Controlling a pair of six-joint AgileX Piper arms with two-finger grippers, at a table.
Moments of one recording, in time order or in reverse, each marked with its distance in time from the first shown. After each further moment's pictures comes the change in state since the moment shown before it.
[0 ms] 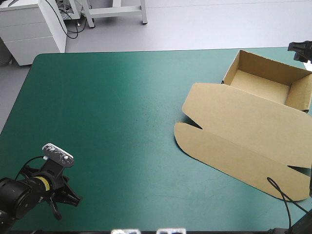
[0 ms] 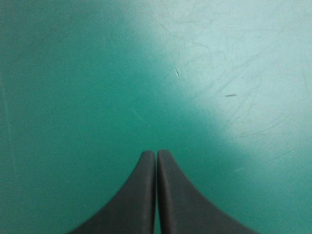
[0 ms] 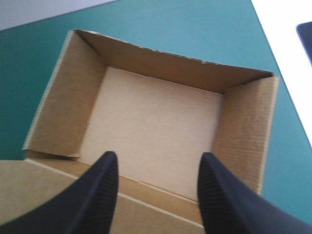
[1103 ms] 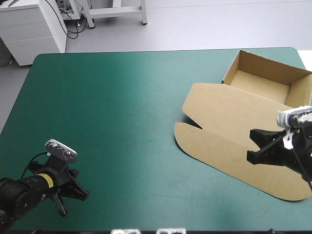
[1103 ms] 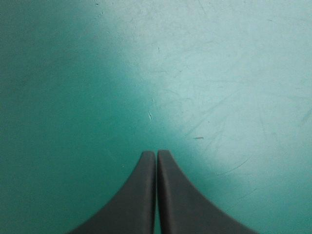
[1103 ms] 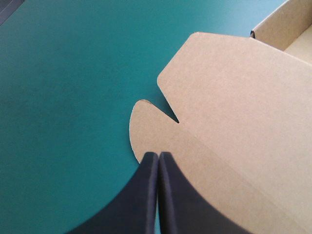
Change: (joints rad) left arm 0.000 0.000 0.000 -0.098 -0.122 0.000; right arm 0.000 -1.015 1.029 0.485 -0.014 -0.446
